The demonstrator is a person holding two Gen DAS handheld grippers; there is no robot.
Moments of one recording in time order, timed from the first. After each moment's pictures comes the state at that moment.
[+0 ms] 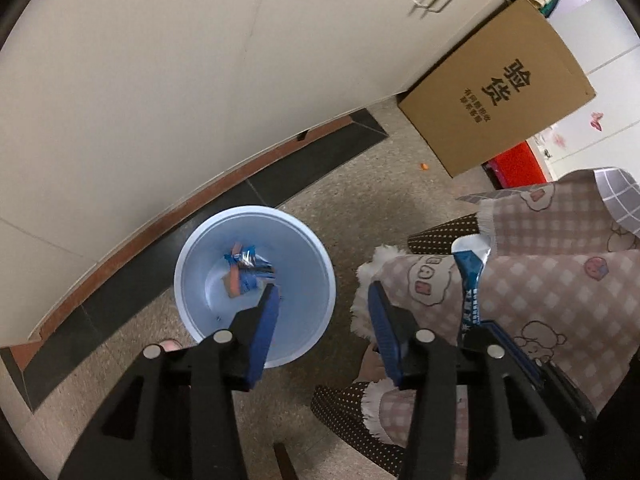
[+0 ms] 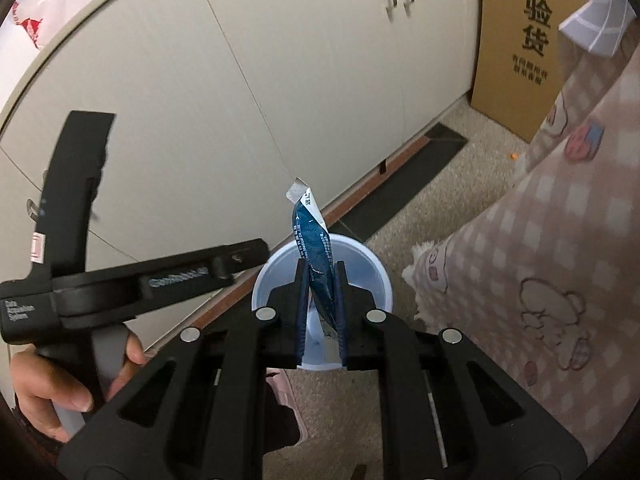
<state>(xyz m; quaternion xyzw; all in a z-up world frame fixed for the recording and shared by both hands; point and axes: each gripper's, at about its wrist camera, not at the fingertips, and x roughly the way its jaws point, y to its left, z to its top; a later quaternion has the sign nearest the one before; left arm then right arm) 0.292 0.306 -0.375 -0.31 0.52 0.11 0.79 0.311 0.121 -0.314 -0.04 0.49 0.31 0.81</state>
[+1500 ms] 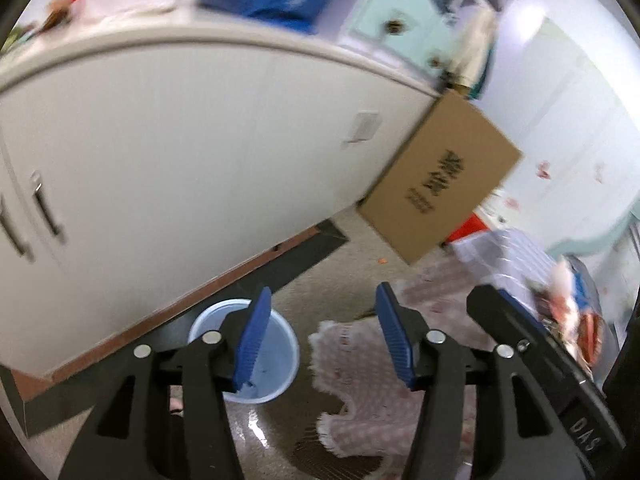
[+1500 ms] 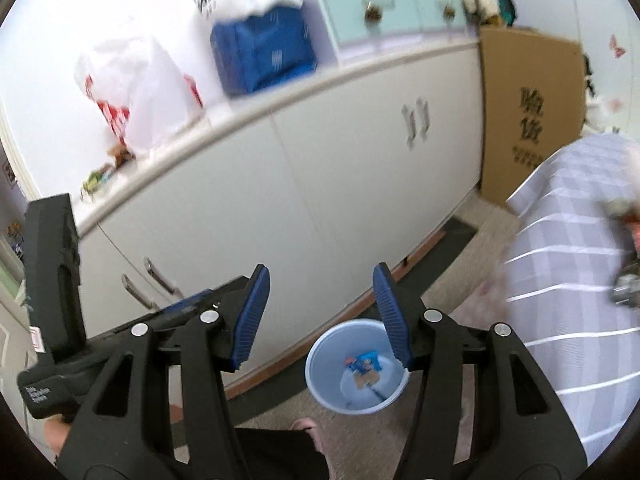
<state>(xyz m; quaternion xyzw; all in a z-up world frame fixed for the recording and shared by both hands) 0.211 0.251 -0.165 -0.26 0.34 0.11 0.90 0.250 0.071 -0.130 0.03 0.34 0.36 0.87</state>
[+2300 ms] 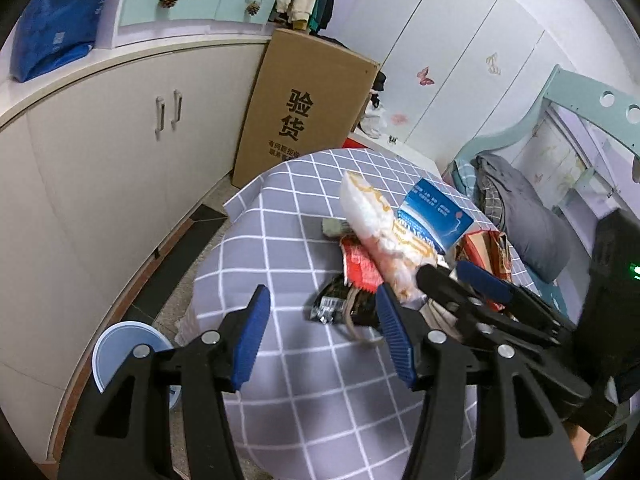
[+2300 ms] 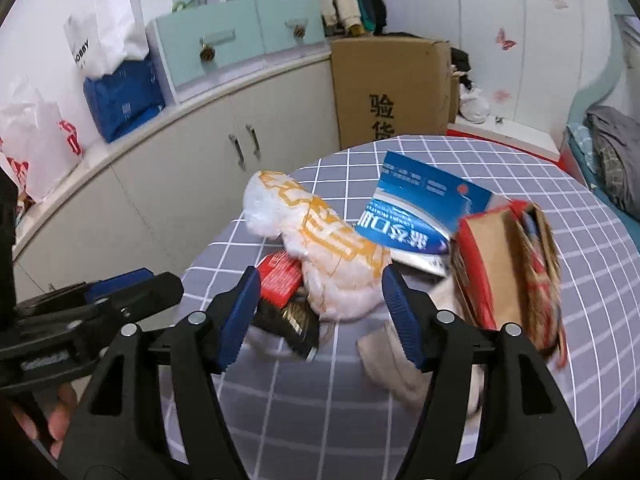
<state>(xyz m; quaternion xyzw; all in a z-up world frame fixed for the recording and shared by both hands) 0.305 0.033 -0.119 -0.16 0.38 -0.09 0.91 0.323 -0.155 -0.114 0.01 0.36 0.18 0.92</state>
